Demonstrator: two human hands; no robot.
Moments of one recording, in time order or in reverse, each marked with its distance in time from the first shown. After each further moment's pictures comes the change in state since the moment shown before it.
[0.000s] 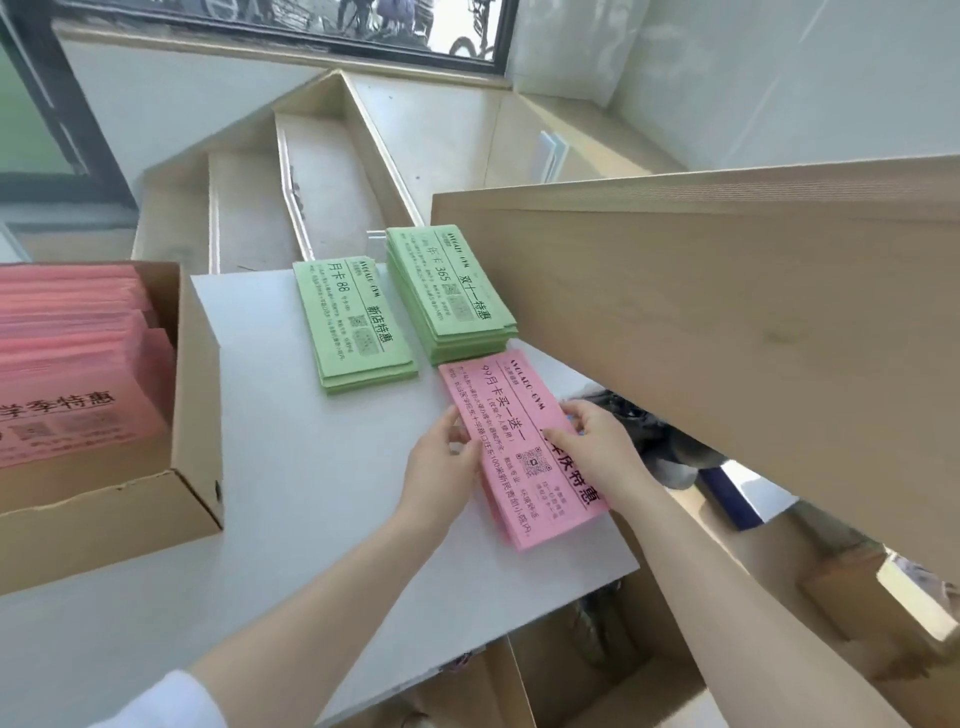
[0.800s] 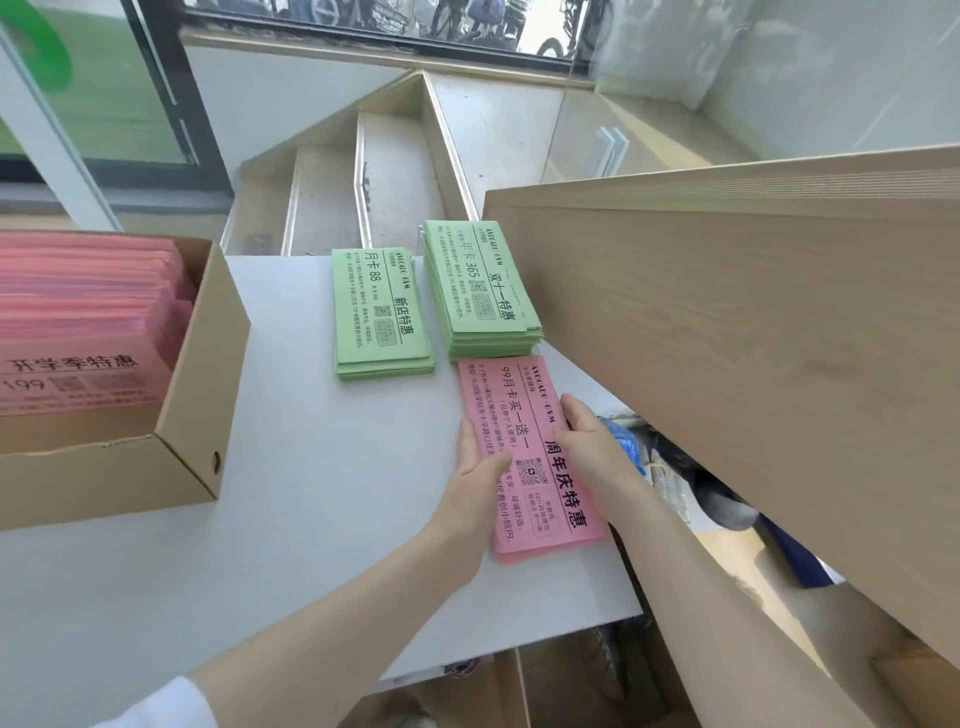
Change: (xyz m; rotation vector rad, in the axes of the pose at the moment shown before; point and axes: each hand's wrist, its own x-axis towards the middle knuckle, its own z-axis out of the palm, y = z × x) left_hand -0.008 -0.006 0.044 -0.429 -0.011 -0.180; right_hand 0.037 0.012 0.011 0.407 -0.281 0.025
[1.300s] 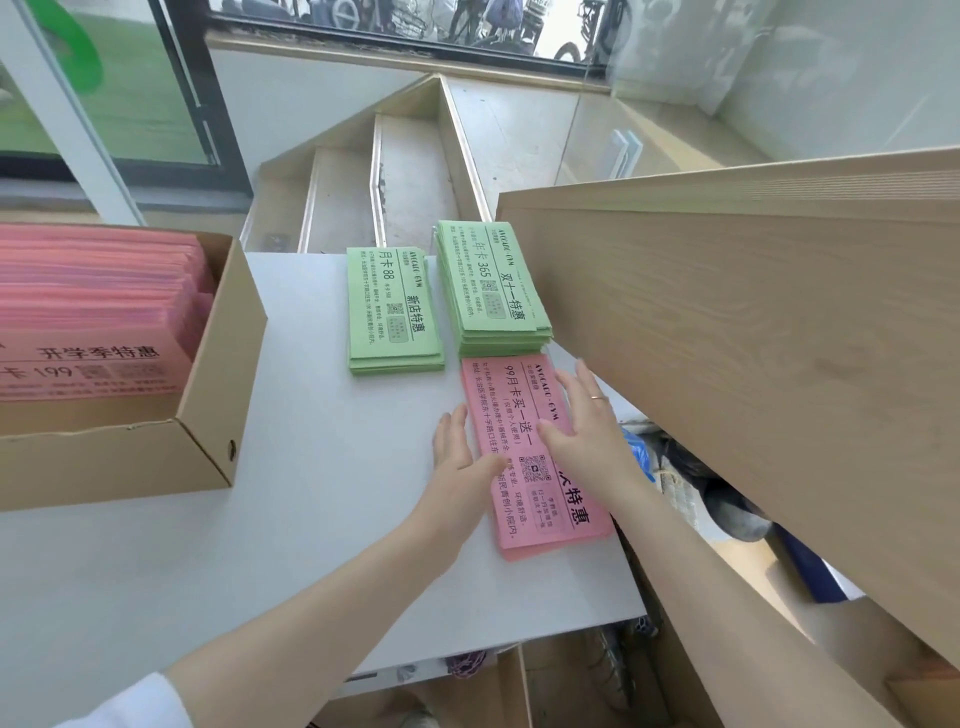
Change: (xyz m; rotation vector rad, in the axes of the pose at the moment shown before) left_hand -0.006 0.009 -0.017 0.277 0.084 0.058; right_hand -0.013 -0.021 0.007 -0.590 0.069 -0.267
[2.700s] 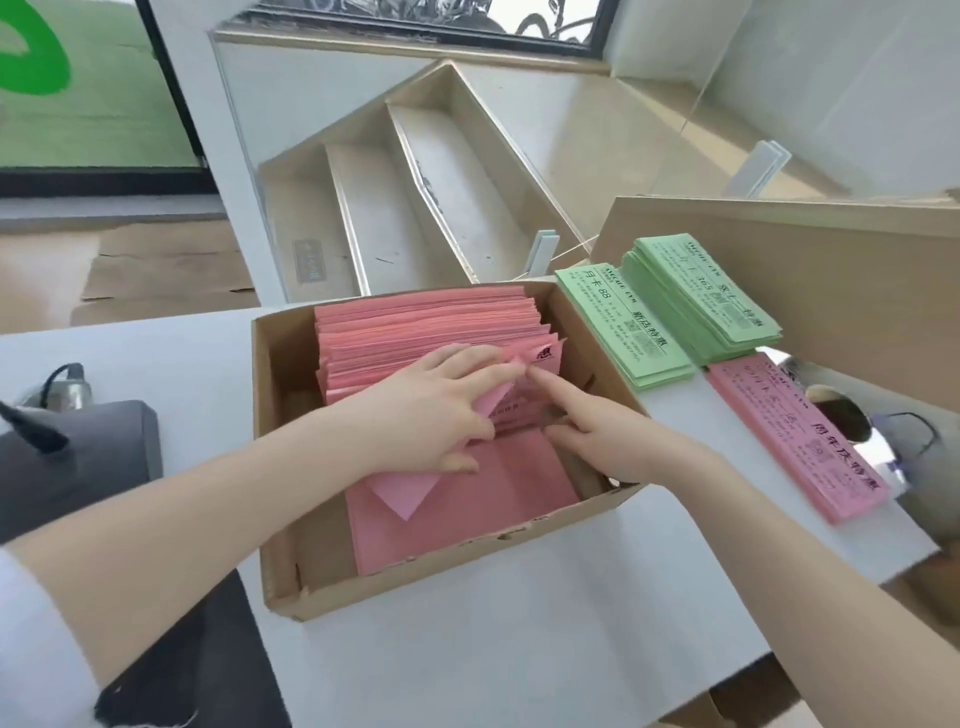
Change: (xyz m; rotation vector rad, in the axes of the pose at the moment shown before) left_hand 0.019 0.104 -0.428 1.699 -0.532 1.123; right_hand 0.011 -0.298 0.212 -0.224 -0.390 0.002
